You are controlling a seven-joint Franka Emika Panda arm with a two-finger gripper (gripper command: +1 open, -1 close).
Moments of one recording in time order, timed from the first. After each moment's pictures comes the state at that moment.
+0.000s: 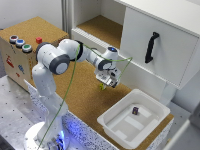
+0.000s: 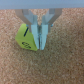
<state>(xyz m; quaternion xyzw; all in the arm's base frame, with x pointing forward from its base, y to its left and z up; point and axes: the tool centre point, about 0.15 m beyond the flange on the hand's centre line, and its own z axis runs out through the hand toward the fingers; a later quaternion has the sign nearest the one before) 0.431 -0.077 0.220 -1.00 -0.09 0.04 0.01</state>
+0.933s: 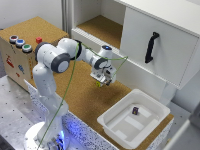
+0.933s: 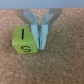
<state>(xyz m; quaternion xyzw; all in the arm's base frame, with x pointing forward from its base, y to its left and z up) 0.450 -0.018 0.209 -1.00 -0.03 0.02 -0.01</state>
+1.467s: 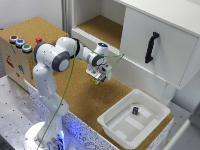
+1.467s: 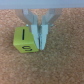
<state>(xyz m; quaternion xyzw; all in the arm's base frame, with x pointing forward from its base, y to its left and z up) 0.441 0.021 0.217 -1.00 -0.02 0.05 -0.01</state>
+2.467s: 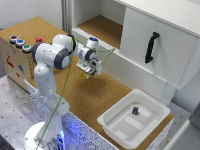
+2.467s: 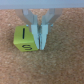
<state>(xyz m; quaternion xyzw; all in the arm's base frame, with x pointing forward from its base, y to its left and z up) 0.433 0.117 0.214 -1.00 -0.04 0.05 0.01</state>
